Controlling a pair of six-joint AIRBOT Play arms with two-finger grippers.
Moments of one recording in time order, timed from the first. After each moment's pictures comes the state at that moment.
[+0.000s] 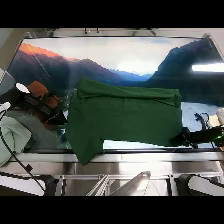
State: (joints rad) left arm 0.22 -1.69 1.13 1.05 -1.51 -1.20; right arm -0.63 -1.35 0.52 -0.94 1.26 1.02
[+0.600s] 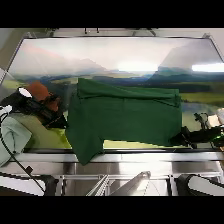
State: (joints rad) left arm 0.21 -1.69 1.07 1.06 -1.46 -1.17; right arm -0.62 -1.36 0.51 -0.91 1.25 1.02
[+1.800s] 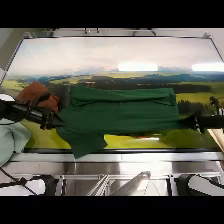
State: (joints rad) left arm 0.34 -1.48 0.96 0.74 -1.70 -1.05; right arm -0.66 -1.31 0.75 -0.68 1.42 1.00
